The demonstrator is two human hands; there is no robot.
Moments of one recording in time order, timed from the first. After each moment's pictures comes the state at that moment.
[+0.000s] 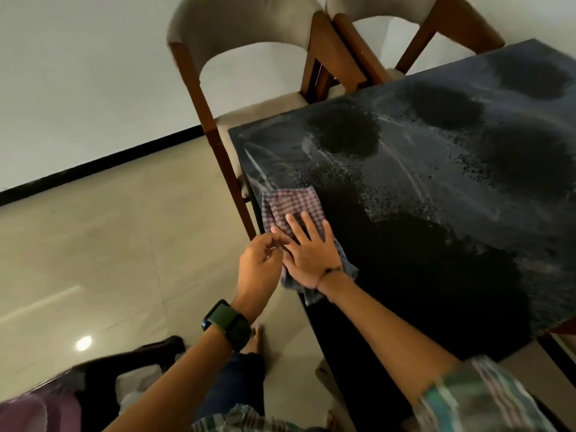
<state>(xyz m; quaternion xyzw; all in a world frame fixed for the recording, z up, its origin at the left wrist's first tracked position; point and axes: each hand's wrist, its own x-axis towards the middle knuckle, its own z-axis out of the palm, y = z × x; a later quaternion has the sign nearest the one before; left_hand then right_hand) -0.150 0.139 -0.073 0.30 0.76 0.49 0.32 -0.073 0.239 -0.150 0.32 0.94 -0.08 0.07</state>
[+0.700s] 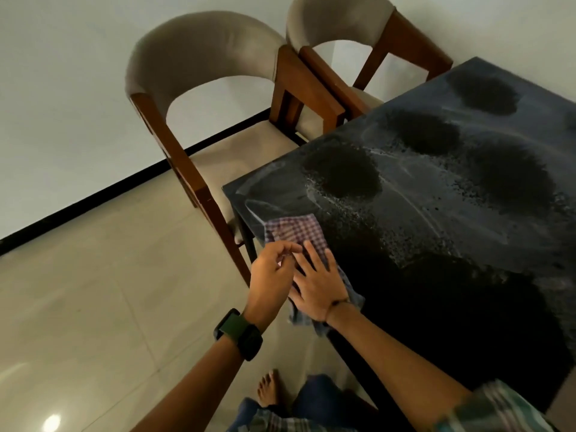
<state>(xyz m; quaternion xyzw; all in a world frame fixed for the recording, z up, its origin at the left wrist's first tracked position) -0.265 0.220 -0.047 0.40 0.69 0.46 0.39 -0.157 0.270 -0.137 0.40 0.91 -0.06 0.09</state>
